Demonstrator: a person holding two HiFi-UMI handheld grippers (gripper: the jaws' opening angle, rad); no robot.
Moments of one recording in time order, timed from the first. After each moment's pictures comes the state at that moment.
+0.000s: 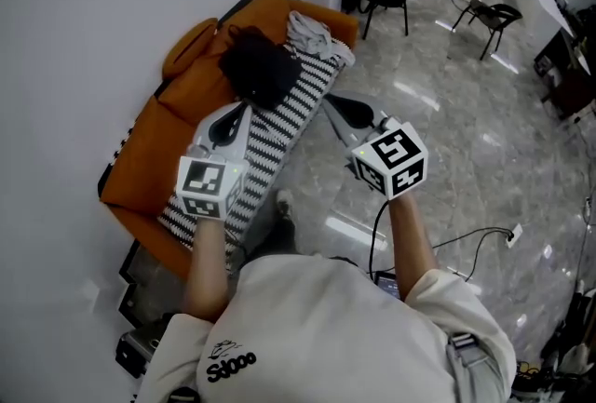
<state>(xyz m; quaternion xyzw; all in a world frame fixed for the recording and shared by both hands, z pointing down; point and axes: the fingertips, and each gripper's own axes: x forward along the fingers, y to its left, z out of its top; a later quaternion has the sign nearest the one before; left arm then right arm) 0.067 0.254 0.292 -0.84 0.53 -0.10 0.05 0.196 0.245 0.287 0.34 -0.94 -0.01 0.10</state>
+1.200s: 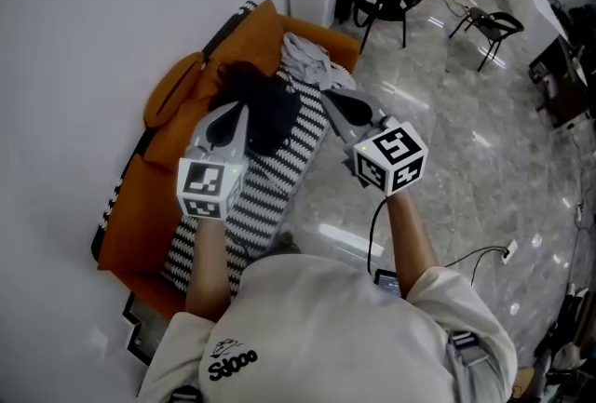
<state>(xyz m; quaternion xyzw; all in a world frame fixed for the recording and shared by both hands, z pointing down) -0.015 -0.044 0.309 -0.85 0.52 -0.09 0.04 0.122 -0.052 0.296 0.37 -0.93 0.03 0.08</state>
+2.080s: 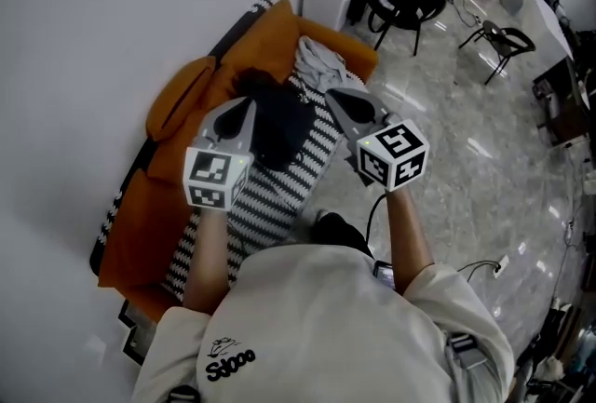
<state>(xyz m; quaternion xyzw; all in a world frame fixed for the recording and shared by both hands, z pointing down) -0.095 -0.177 0.349 -0.85 0.51 -0.09 -0.01 0.035 -0.186 0.328 0.35 -0.93 0.06 0.12</state>
